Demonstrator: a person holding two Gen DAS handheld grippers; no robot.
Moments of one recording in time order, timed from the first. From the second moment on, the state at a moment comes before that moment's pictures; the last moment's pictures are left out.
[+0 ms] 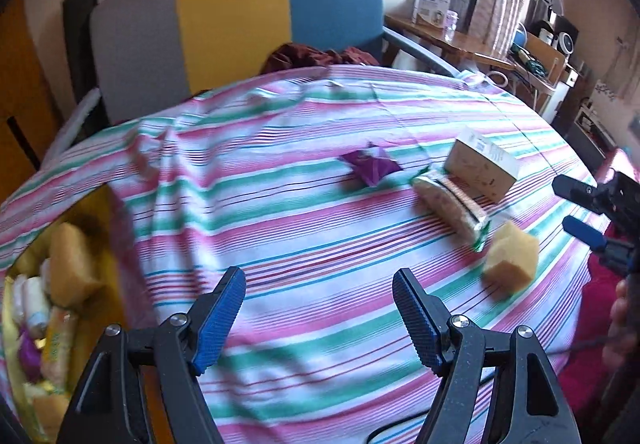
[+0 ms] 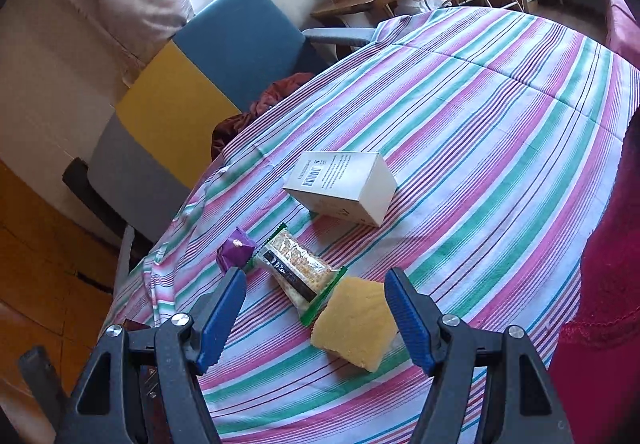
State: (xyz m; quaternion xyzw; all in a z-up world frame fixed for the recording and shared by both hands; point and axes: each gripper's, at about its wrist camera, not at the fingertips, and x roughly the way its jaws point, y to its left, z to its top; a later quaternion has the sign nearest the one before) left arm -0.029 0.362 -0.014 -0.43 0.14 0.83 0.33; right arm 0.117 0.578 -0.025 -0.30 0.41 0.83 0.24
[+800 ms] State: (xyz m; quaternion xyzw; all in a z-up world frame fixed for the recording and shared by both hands) left arm -0.064 0.538 -0.076 -0.54 0.12 0.75 0.36; right arm 0.126 0.588 -0.029 -0.26 0.46 0.82 0.21
